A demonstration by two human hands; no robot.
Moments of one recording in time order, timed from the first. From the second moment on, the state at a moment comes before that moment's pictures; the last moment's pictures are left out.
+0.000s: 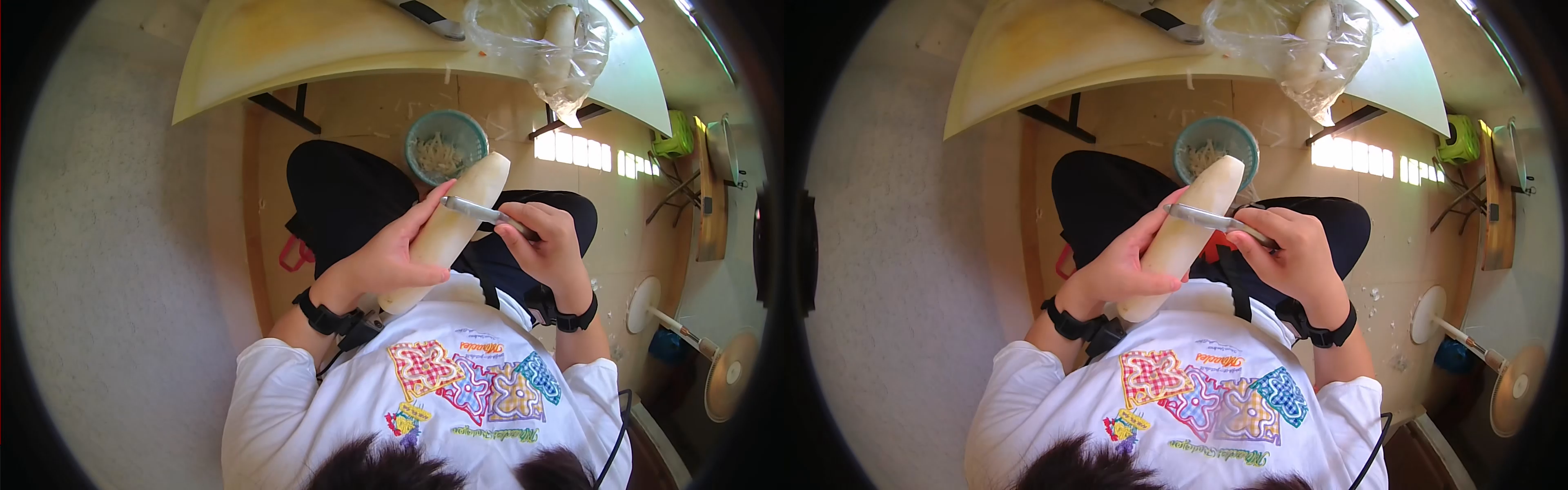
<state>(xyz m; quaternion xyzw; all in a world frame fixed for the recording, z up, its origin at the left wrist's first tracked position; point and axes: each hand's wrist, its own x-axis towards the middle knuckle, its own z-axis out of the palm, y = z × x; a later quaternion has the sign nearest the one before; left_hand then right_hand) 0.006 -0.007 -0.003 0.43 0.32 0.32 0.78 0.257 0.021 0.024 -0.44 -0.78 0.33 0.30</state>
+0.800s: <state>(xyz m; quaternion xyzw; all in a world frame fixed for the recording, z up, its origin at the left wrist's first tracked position) 0.001 0.007 0.024 0.37 0.31 0.31 0.82 0.286 0.021 -0.012 -0.61 -0.58 0.42 0.35</state>
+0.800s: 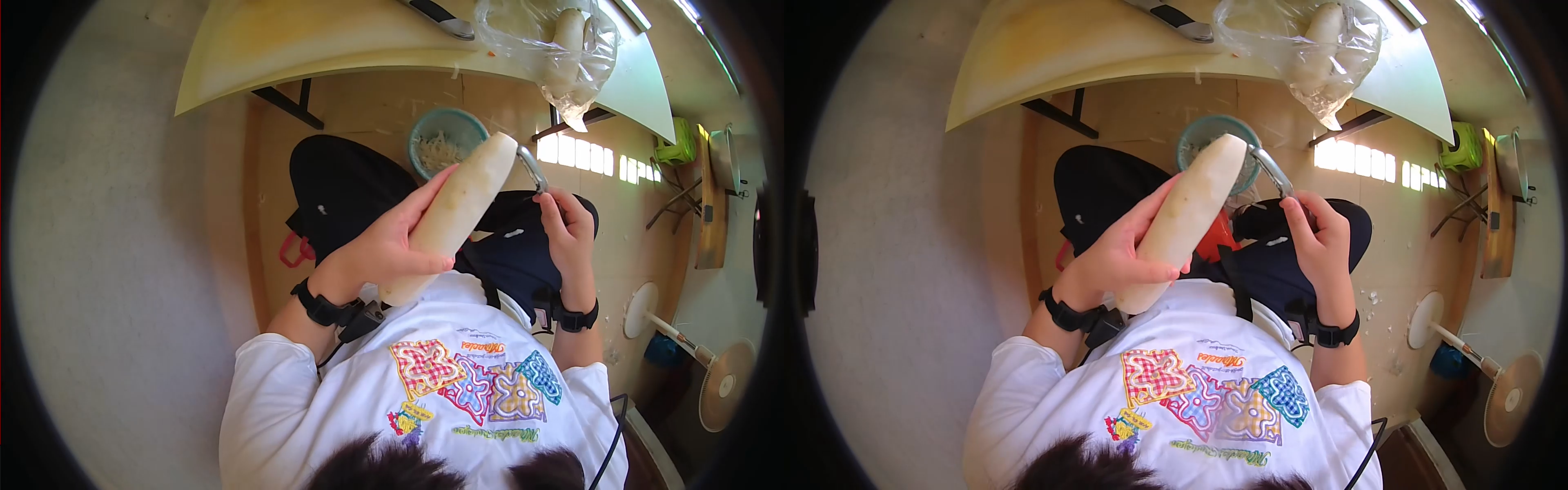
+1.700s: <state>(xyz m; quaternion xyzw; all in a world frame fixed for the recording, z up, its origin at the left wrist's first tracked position) 0.001 0.004 0.017 0.38 0.30 0.33 0.81 0.252 0.019 0.021 -0.44 -0.78 0.32 0.31</state>
